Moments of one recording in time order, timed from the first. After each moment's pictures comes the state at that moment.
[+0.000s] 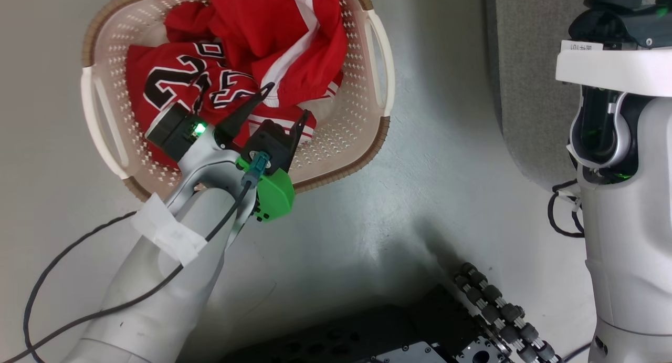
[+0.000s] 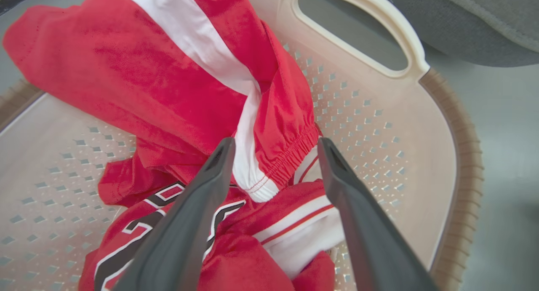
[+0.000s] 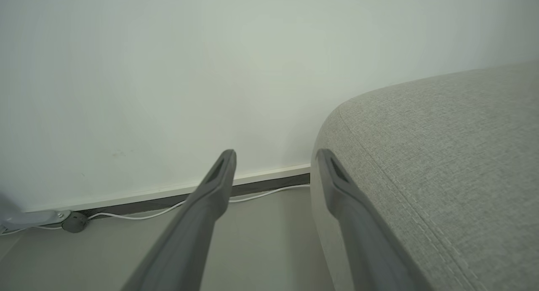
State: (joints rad) left arm -0.71 0.05 -0.60 0.61 0.09 -0.11 -0.20; right arm -0.60 -0.05 0.10 -0.12 0.30 -0.08 -0.26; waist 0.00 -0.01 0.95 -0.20
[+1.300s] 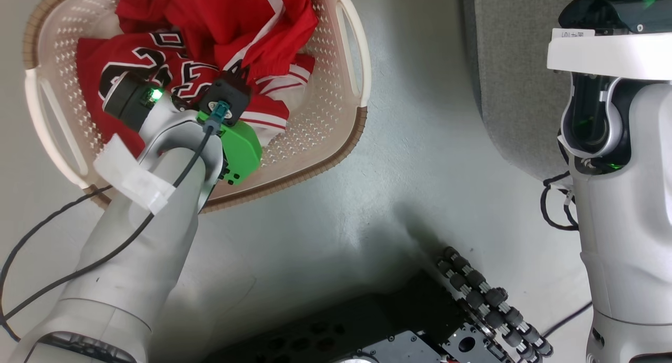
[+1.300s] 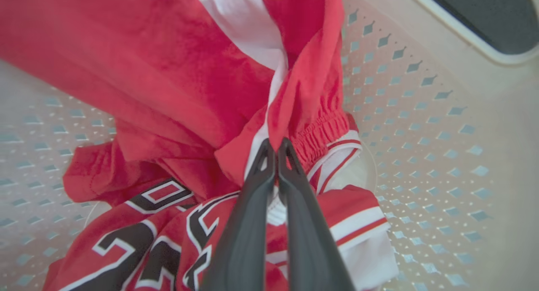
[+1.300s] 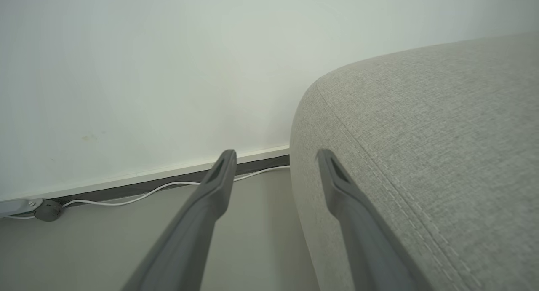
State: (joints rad) left arm -0.88 0.05 -0.58 0.86 0.01 -0.09 -0.21; right arm -0.64 -0.05 0.13 -0.08 0.35 -0.11 -0.26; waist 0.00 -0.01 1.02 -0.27
